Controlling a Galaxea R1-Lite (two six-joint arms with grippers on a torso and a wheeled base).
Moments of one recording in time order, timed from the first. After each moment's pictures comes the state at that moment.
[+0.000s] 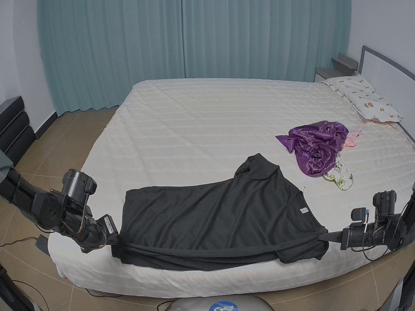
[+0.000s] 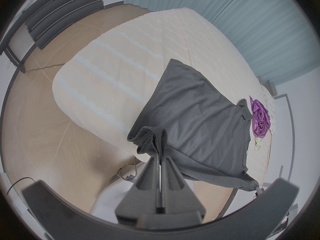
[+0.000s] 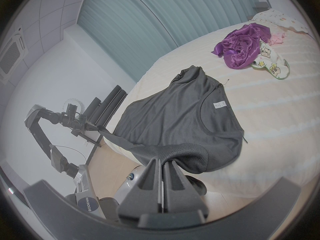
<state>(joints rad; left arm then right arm) -0.16 1.83 -0.70 -0.03 -0.11 -0.75 -0.10 1.99 -0.26 -0.93 0.78 0.01</state>
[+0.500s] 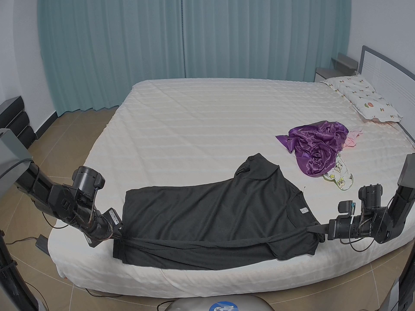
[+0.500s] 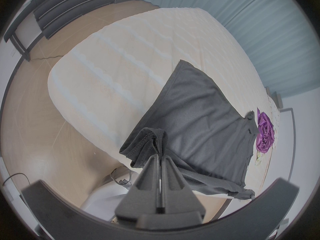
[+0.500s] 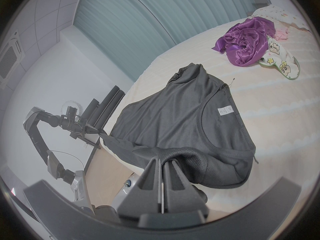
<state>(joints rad) -0.13 1.97 -0.81 -0.03 -0.11 -0.83 -0.04 2.11 -0.42 -0.94 0.73 0.09</state>
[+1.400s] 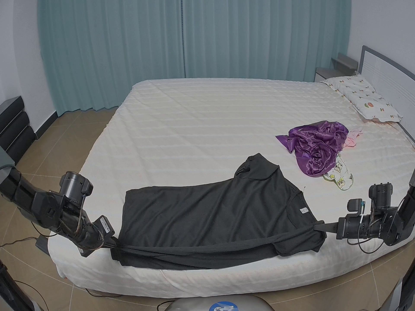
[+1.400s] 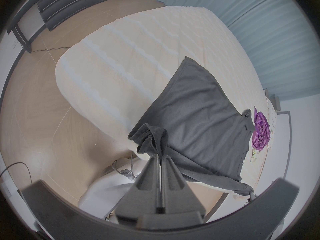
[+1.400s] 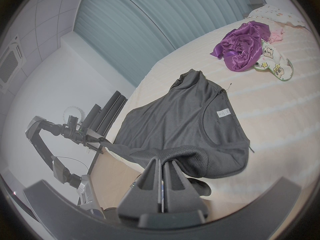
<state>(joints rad) -0.11 1.81 -0.66 0.00 -0.18 -0.83 -0.08 1.97 -0.30 -0.94 0.77 0.13</state>
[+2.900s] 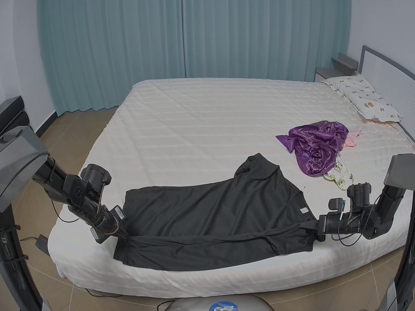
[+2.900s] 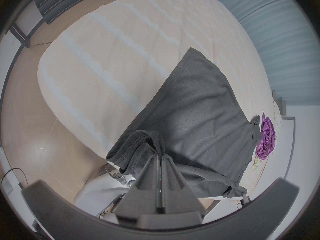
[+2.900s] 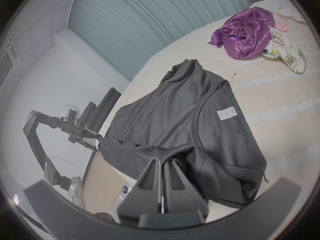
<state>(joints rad) -0.10 2.13 -1.00 0.11 -0.21 -0.84 -0.01 2.25 -0.55 -0.95 0.71 0.15</state>
